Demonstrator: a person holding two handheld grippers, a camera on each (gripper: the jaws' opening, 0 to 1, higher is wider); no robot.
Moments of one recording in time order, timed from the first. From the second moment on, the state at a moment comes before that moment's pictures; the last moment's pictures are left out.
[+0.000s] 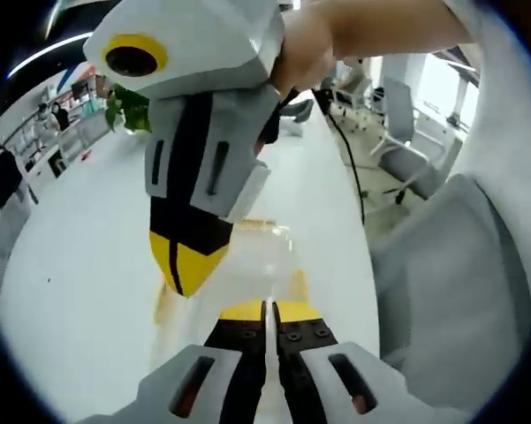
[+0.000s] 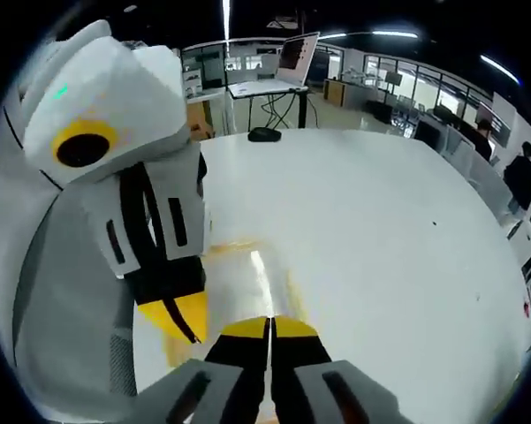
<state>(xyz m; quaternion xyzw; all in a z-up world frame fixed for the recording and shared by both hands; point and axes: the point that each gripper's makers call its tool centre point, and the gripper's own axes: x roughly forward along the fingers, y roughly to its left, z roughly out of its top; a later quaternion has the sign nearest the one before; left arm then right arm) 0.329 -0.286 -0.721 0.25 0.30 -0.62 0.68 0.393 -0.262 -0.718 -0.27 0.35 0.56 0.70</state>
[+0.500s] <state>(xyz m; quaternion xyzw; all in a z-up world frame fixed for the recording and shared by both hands) 0.327 -0.280 -0.720 0.27 0.29 -0.61 0.68 0.393 -0.264 -0.730 -0.27 0.39 0.57 0.67</state>
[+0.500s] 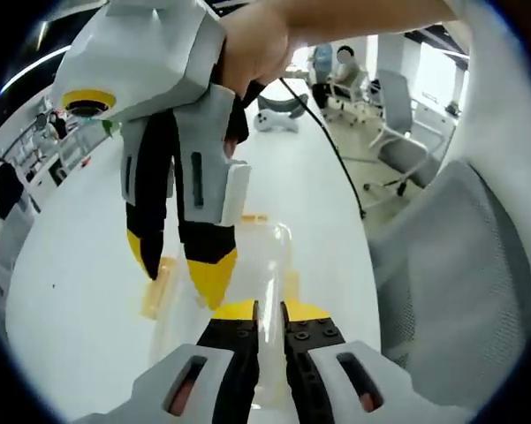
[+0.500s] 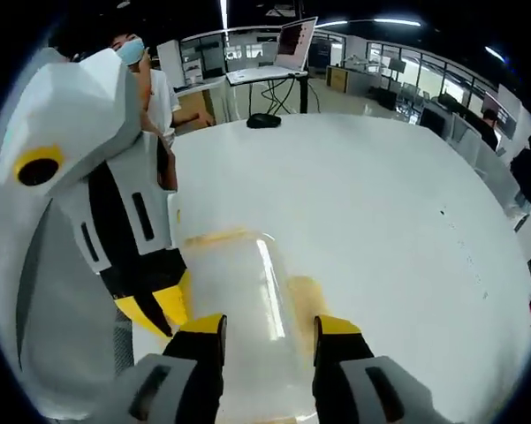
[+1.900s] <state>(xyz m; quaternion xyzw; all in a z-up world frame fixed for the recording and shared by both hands) 0.340 -0.281 -0.733 0.36 0.25 -0.60 0.67 0.379 -0.257 -0.742 -0.34 0.42 0.64 0.55</state>
